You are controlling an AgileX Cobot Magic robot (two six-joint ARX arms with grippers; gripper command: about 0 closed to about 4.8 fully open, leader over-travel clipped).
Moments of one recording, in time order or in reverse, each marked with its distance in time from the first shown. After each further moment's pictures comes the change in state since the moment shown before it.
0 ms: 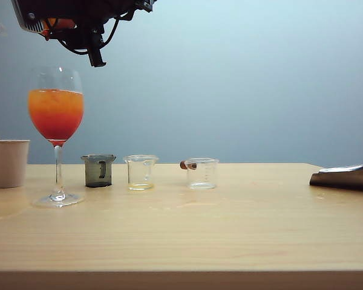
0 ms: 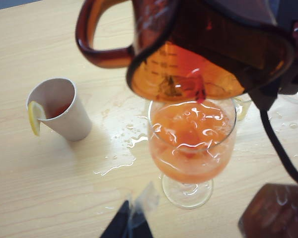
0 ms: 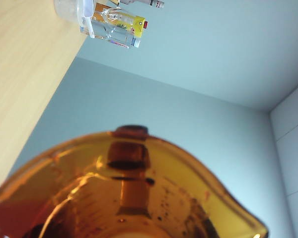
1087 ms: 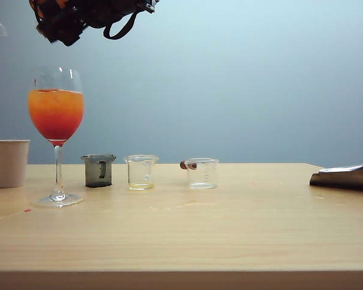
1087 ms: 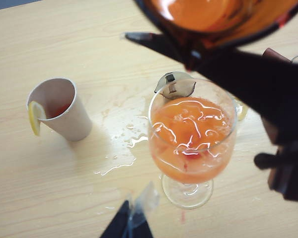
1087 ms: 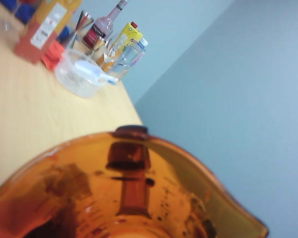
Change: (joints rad) left arm 0.000 0.000 0.000 0.000 0.000 0.000; right arm -0.009 0.000 0.000 -0.002 0.026 1.136
